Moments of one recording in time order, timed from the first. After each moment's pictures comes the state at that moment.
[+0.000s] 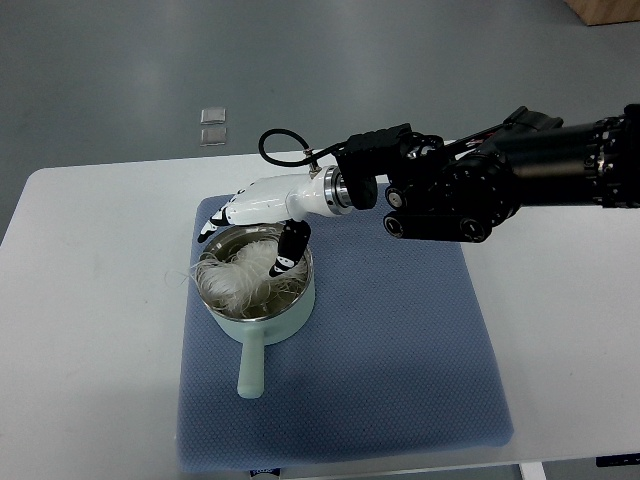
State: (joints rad) left arm -0.10 0.00 -0.04 -0.12 0.01 0.01 0.15; right arm 1.63 0.00 -0.65 1.00 -0.83 -0.13 0.44
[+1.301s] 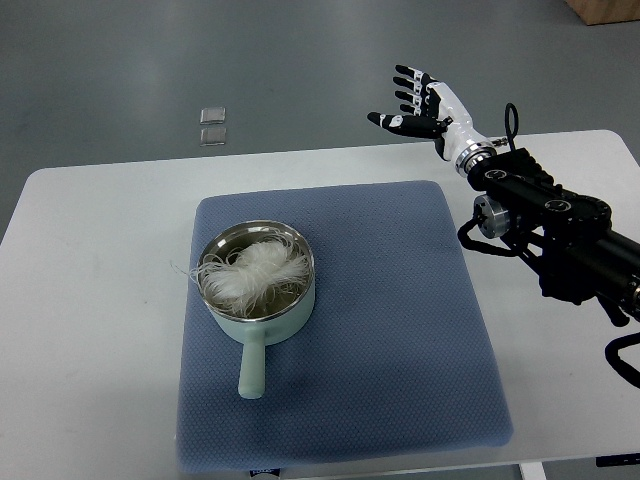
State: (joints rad) left arm -0.10 0.00 -0.04 -0.12 0.01 0.01 0.15; right arm 0.94 -0.13 0.48 0.61 -0.37 -0.15 0.35
